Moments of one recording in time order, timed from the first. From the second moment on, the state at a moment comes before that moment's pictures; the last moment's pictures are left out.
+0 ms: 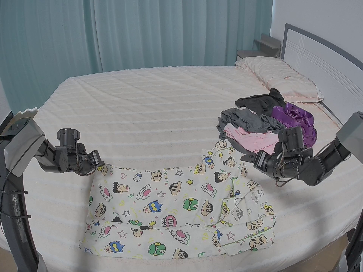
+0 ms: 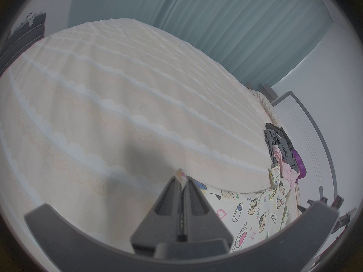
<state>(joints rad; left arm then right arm) 0.10 2.33 -1.22 -0.39 -0.34 -0.42 0.29 2.07 -0.89 -0.57 0.07 0.67</state>
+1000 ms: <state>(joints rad) 0.12 2.22 -1.15 -0.38 -0.30 -0.42 0.27 2.45 -1.59 -0.22 0.13 0.55</state>
